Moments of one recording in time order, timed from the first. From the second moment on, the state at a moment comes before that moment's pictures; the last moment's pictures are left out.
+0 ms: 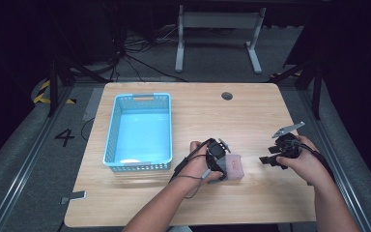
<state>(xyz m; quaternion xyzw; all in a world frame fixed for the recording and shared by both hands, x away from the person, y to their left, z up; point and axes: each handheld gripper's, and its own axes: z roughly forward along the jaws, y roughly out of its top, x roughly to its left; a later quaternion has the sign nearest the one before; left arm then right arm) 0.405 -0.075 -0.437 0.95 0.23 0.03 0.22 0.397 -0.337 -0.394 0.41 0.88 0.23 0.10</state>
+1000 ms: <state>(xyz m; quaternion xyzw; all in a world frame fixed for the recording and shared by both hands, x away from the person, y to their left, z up) 0.399 -0.071 -0.433 0.94 0.24 0.02 0.23 0.404 -0.334 -0.396 0.41 0.88 0.24 0.10</state>
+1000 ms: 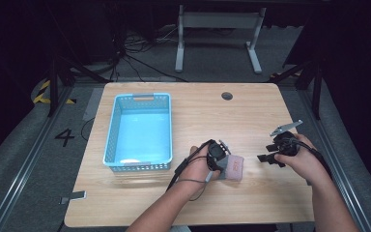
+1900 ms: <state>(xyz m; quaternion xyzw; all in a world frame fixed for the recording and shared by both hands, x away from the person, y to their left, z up) 0.394 -0.027 -0.370 0.93 0.25 0.03 0.27 0.435 -0.312 -0.385 0.38 0.88 0.26 0.09</state>
